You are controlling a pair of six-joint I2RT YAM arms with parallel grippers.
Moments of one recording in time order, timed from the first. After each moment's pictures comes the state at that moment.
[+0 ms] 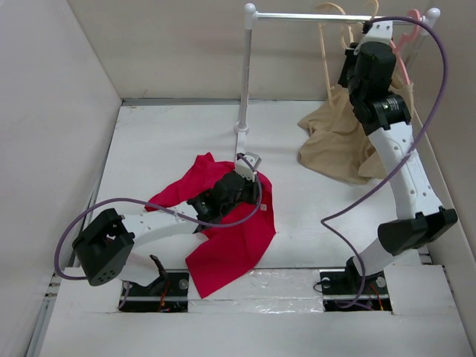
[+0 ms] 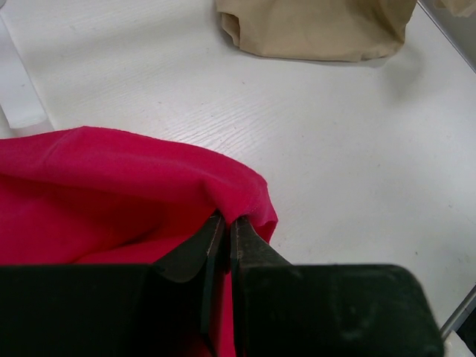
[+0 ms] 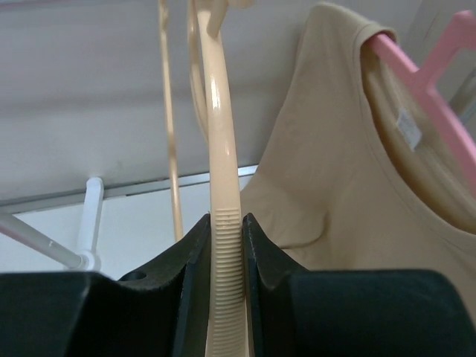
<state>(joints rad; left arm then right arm) -0.96 1.37 0.73 0.29 -0.23 -0.37 0.26 1.60 1.96 -0.49 0.46 0.08</state>
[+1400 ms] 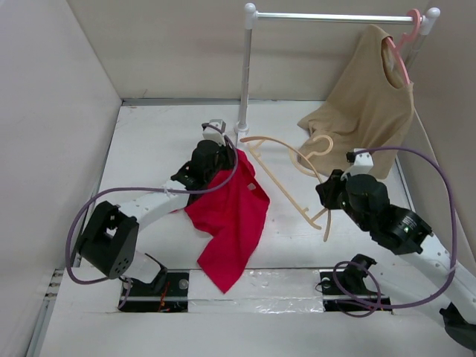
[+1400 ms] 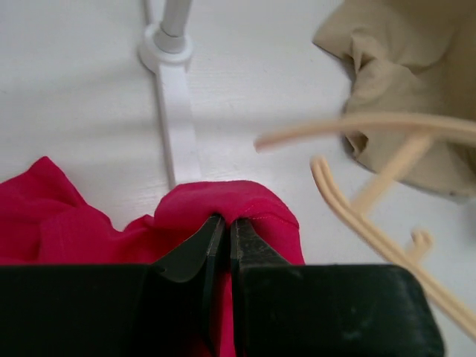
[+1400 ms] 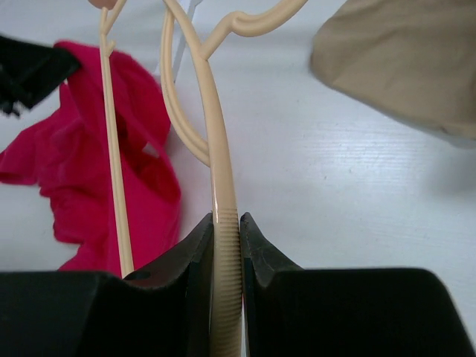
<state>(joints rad) -0.64 1.42 0.85 0.25 -0.18 -0.43 0.76 0.70 0.95 -0.70 0.45 0.53</state>
